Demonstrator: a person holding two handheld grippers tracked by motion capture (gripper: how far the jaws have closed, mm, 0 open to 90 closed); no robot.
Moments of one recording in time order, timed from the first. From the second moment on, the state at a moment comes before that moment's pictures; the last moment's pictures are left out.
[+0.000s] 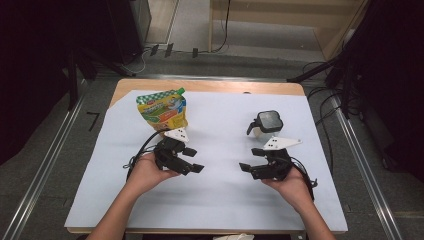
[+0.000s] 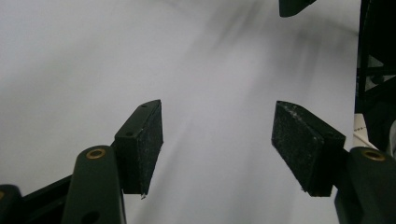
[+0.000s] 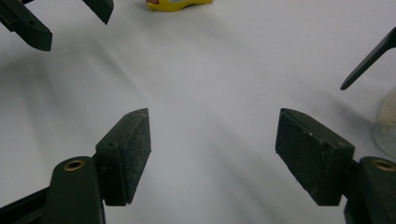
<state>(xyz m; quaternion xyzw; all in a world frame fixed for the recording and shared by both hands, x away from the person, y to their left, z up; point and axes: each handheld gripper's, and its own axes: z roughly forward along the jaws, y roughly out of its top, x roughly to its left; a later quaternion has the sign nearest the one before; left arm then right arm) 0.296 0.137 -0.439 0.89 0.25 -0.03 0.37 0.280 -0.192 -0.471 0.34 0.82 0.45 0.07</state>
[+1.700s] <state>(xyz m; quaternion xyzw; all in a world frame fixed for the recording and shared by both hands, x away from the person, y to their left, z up) 0.289 0.134 -0.439 0.90 0.25 -0.03 0.37 0.332 -0.245 -0.485 0.51 0.73 0.41 0.17</state>
